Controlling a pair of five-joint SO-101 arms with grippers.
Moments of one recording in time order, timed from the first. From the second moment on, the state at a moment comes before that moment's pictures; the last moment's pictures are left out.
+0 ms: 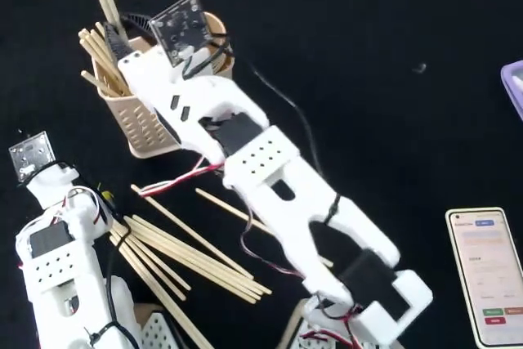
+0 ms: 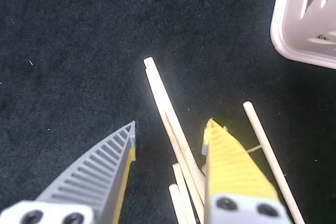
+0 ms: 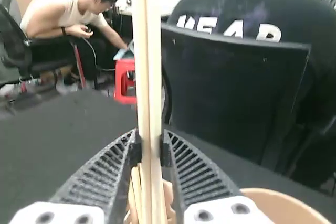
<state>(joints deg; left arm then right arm) -31.1 -62.6 76.4 52.2 0.6 -40.4 -5.1 13.1 4.4 -0.7</state>
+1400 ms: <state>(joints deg) -31.1 -62.6 77.8 49.5 0.6 -55.4 -51.5 78.9 38.3 -0.7</state>
